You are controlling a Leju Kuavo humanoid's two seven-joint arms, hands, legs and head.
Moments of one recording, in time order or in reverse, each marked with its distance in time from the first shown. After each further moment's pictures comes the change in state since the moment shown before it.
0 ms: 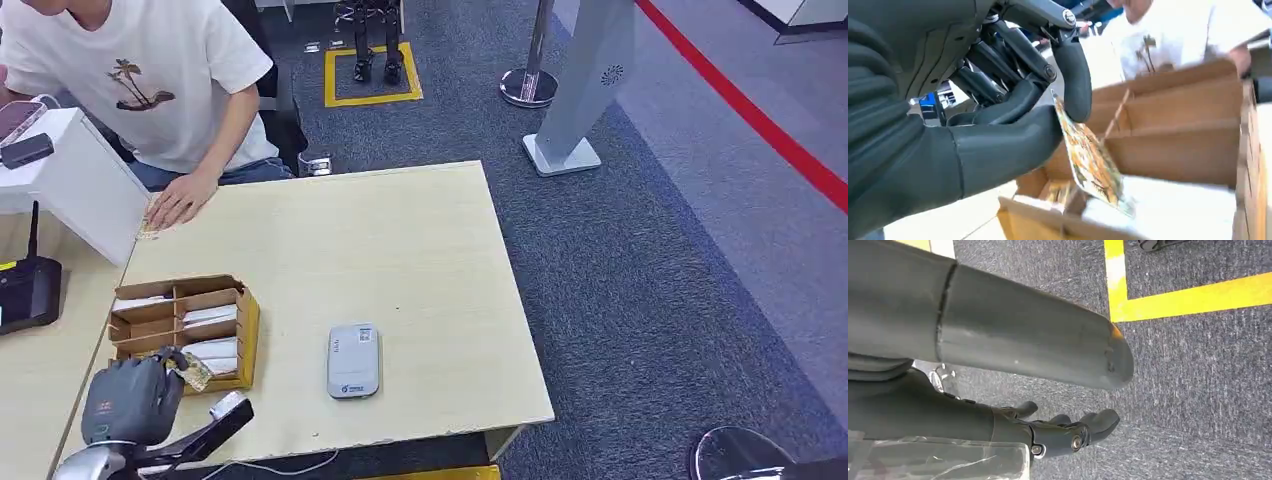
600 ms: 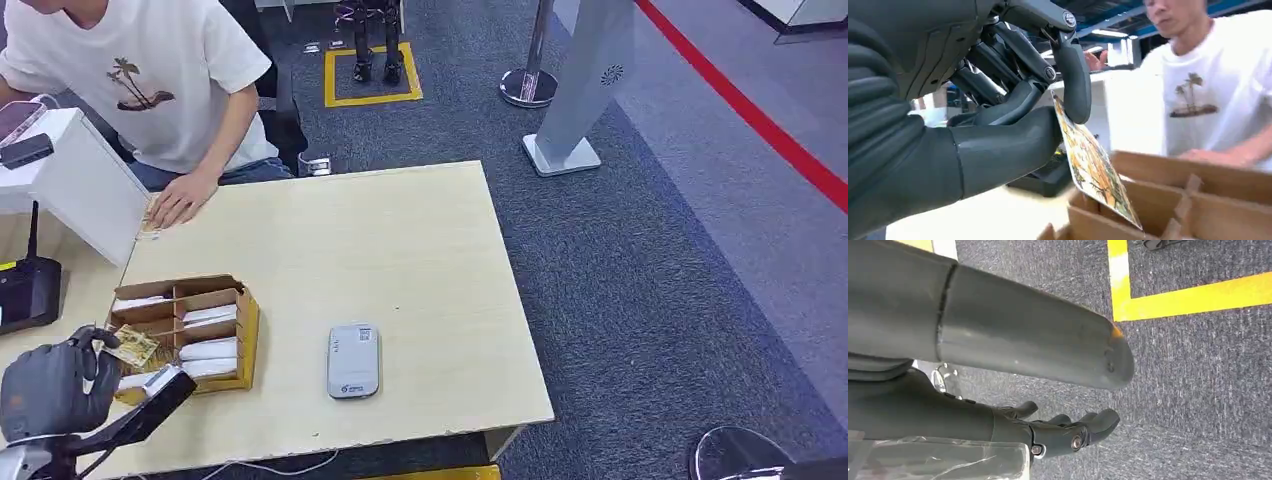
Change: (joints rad) left arm 0.009 0.000 0.226 -0.089 0.138 0.022 -0.071; right arm 0.006 0.000 0.000 0.000 0.005 -0.003 0.001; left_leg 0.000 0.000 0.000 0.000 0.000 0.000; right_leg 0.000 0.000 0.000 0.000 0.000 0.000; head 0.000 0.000
